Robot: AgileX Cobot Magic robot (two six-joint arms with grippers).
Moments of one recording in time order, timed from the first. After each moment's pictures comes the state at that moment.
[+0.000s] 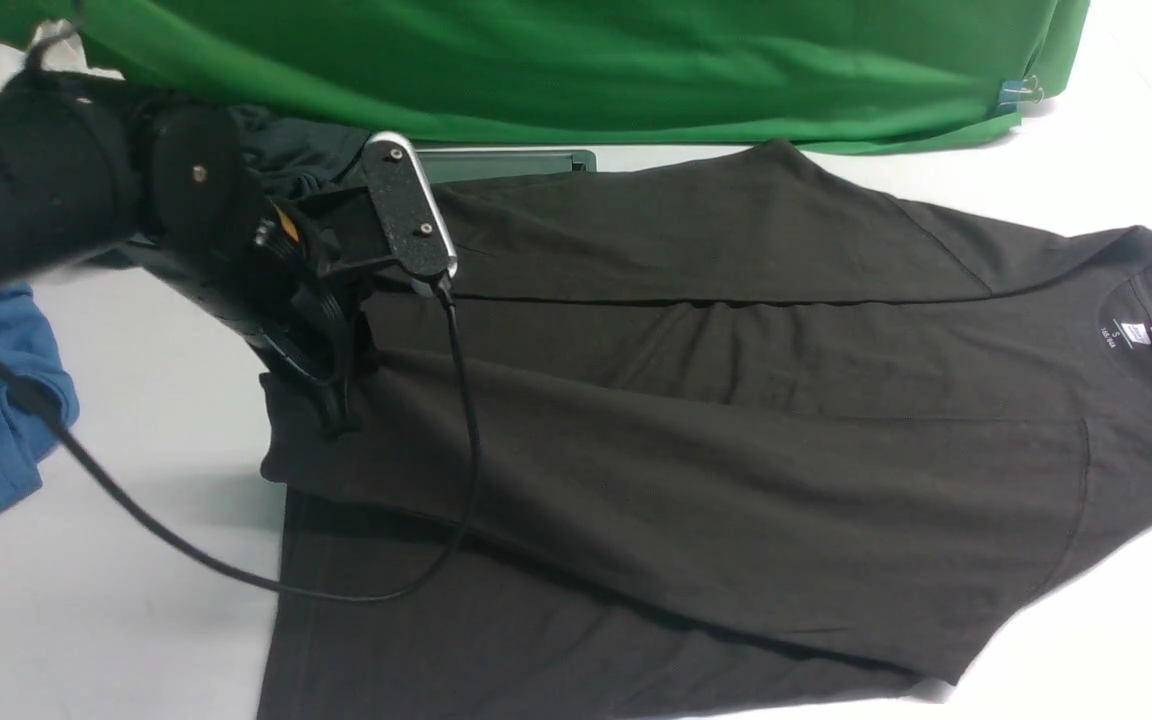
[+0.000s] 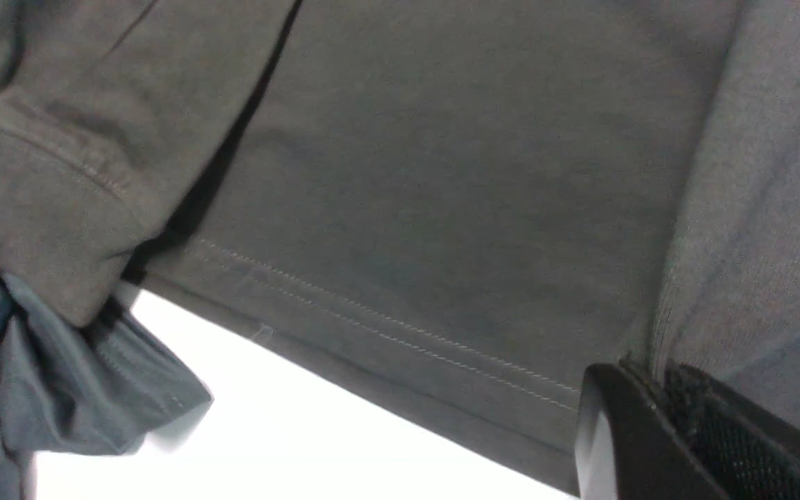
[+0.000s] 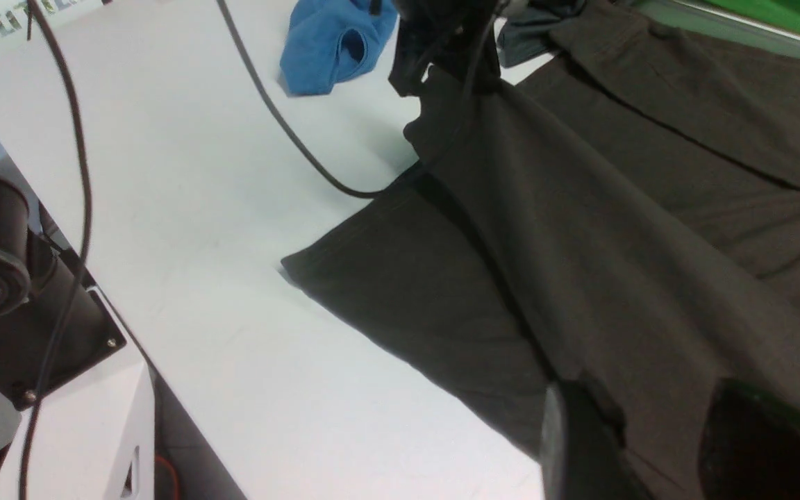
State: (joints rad) right arm 0.71 0.50 -0.73 0.23 0.80 -0.10; left arm -0.25 1.69 -1.18 0.02 0.70 0.94
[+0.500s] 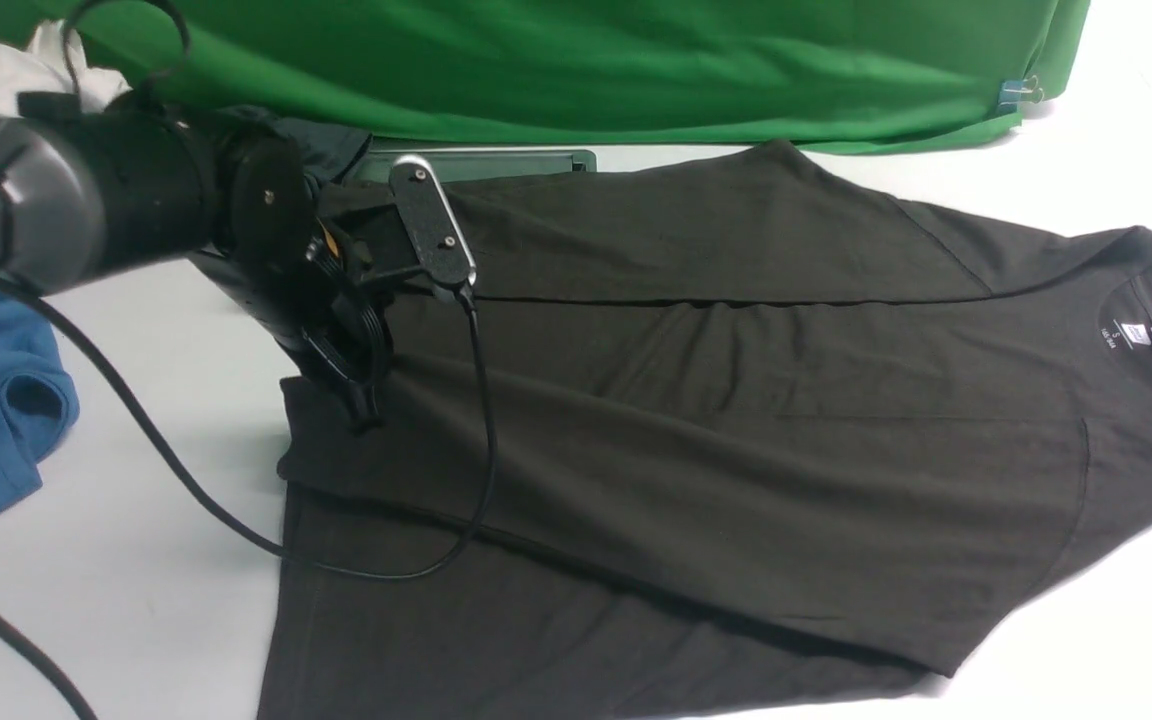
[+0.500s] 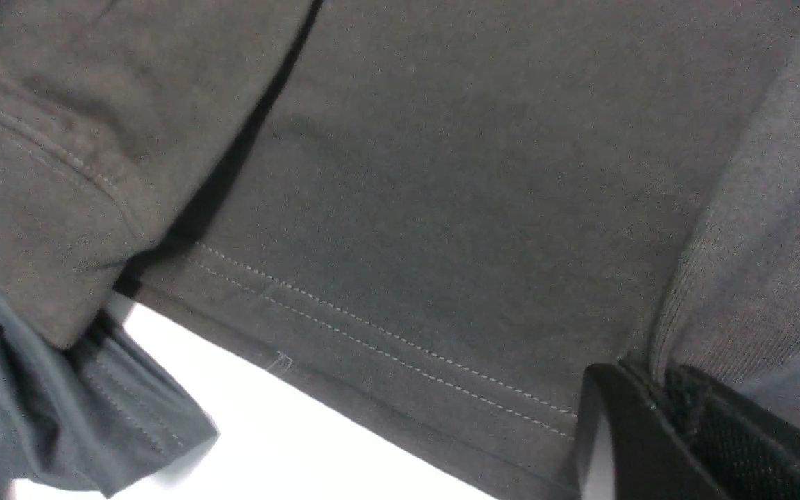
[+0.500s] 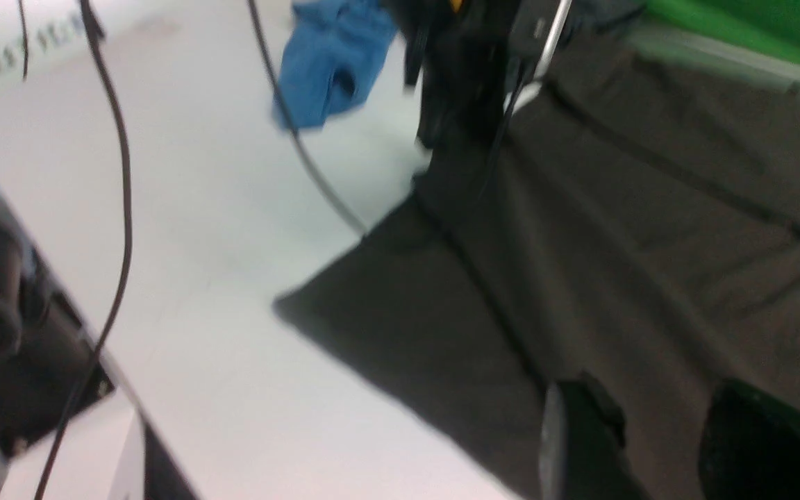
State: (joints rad) right arm 0.71 0.50 -0.73 0.21 0.72 -0.08; left arm -0.25 1.83 -1.23 0.10 0.65 0.86
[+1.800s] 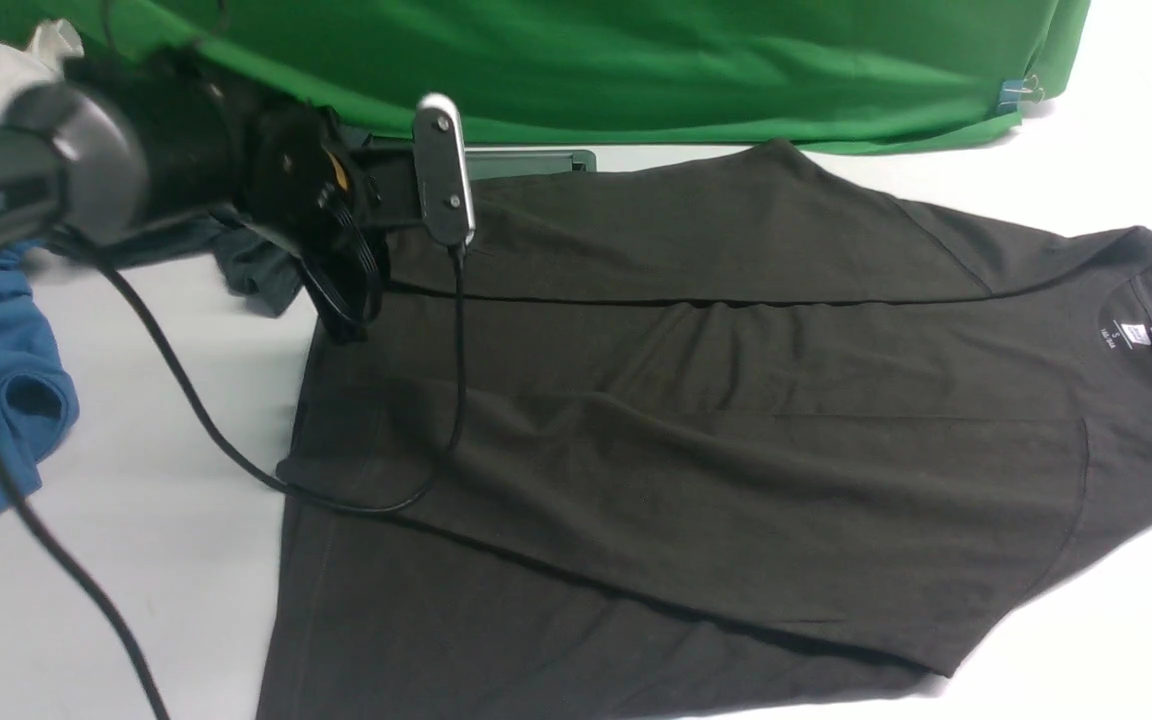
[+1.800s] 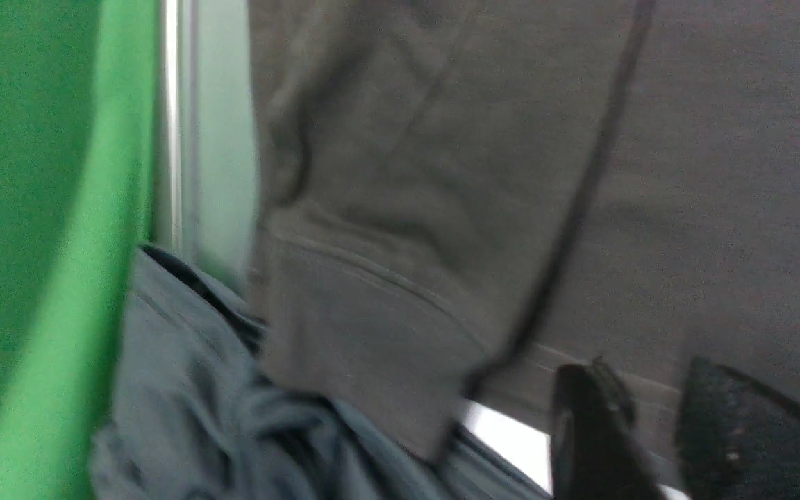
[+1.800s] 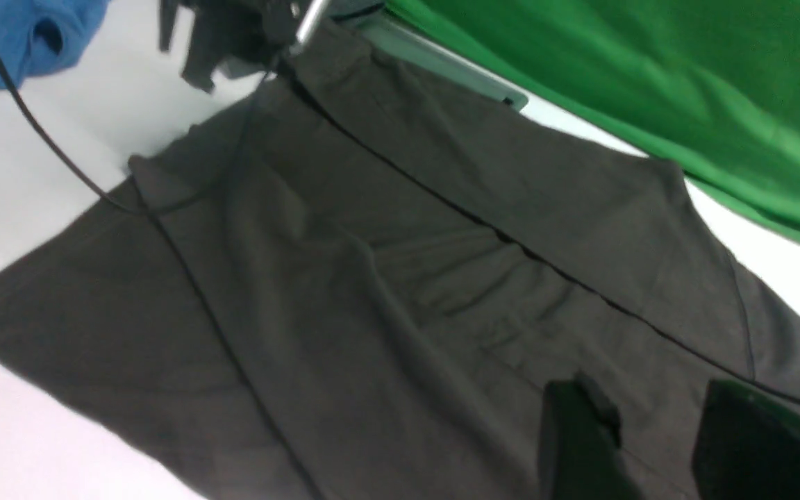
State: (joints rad) right arm 0.71 0.67 -0.87 -0.28 0.80 0.13; left arm -0.21 1.97 -1.38 0.29 0.41 1.04
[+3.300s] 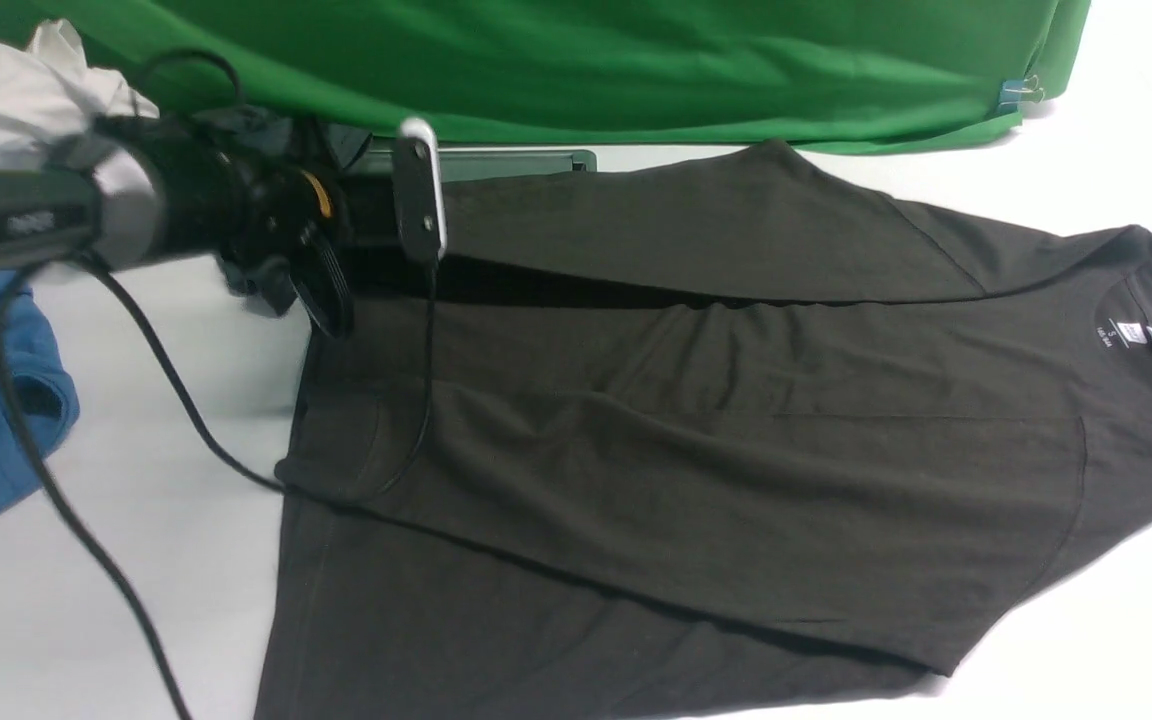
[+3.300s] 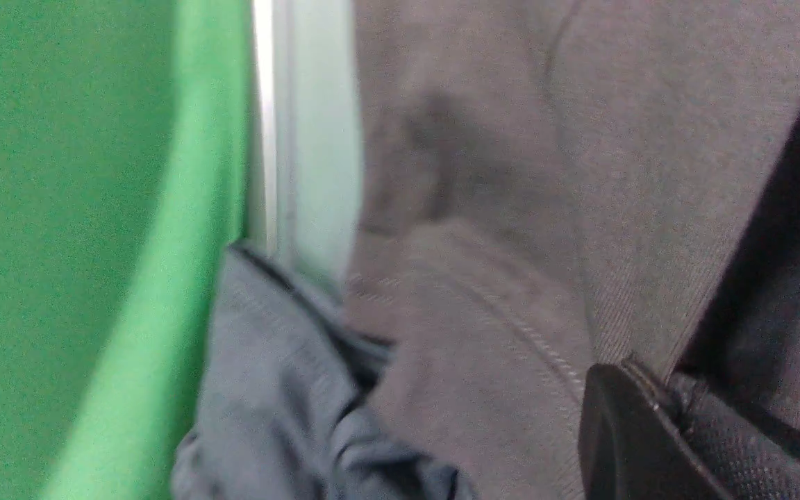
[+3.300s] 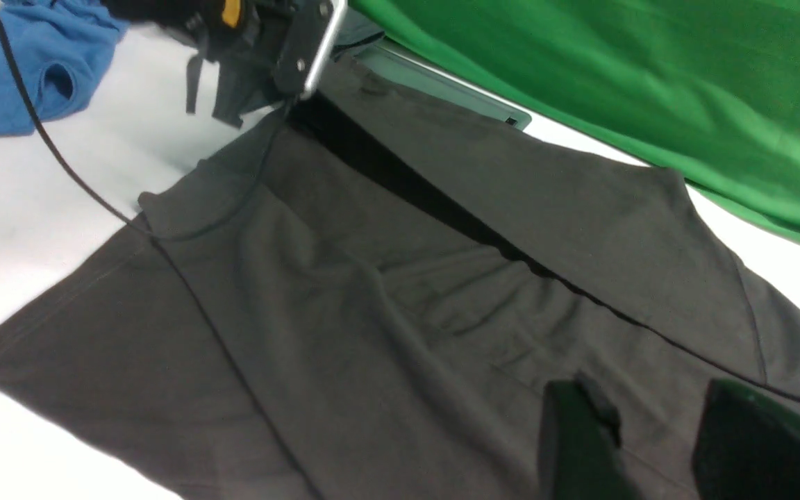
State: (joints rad) right arm 0.71 0.67 -0.87 -0.28 0.78 0.18; left arm -0.14 2.03 -1.39 0.36 0.24 0.99
